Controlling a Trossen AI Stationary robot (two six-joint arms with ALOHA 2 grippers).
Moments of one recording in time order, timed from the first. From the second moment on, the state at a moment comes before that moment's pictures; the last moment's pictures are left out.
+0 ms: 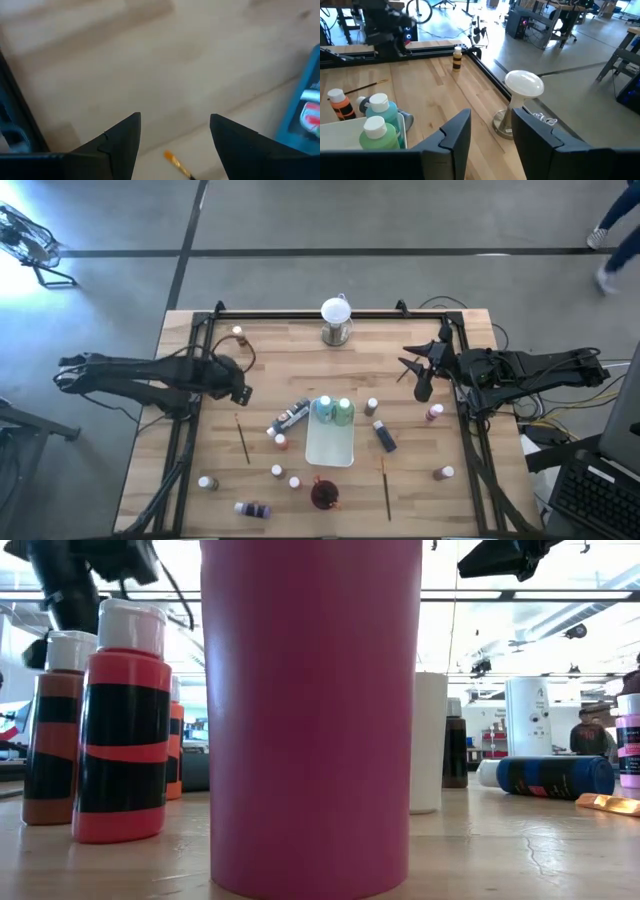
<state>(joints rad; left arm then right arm) 0.04 0.89 0.66 -1.01 -0.26 -1.09 0.14 0.72 0.78 -0.42 0.60 0.11</state>
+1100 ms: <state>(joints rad) -0.12 1.00 0.49 -0.88 -0.17 -1.62 0.14 0.72 0.78 -0.46 0.60 0.07</state>
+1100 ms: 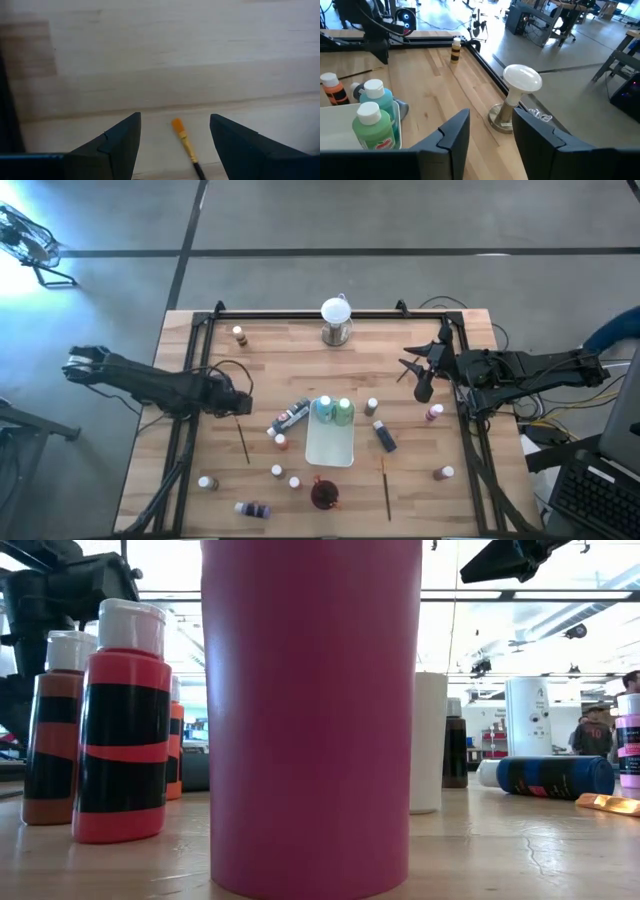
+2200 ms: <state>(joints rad) -0.16 1.28 0.51 -0.78 -0.12 -1.67 0.14 0.72 0.78 -0.46 0.60 0.05</state>
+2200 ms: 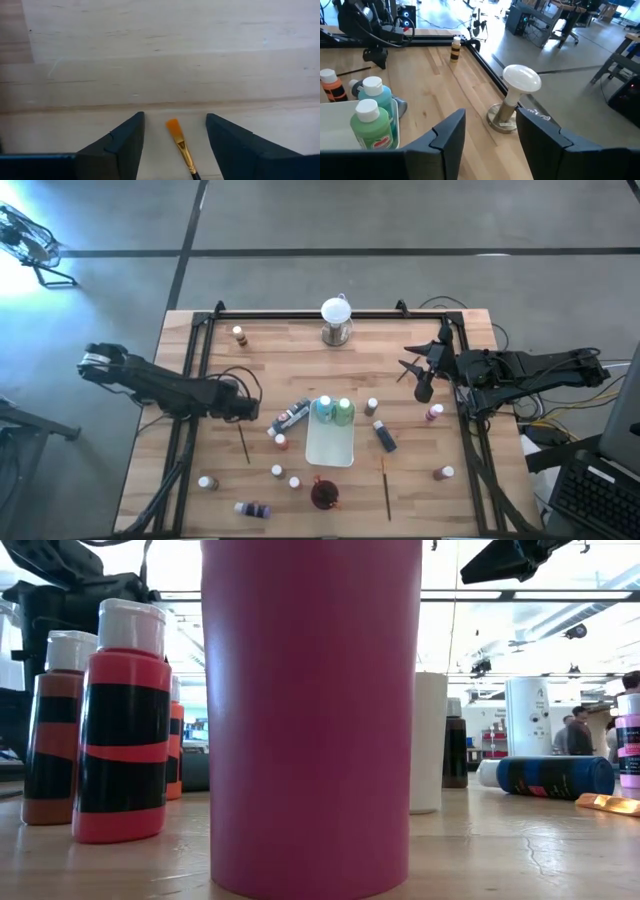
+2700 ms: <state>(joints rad) -0.18 1.28 0.53 -0.77 -0.10 -1.67 0.14 0.72 0.78 -0.46 0.60 0.05</state>
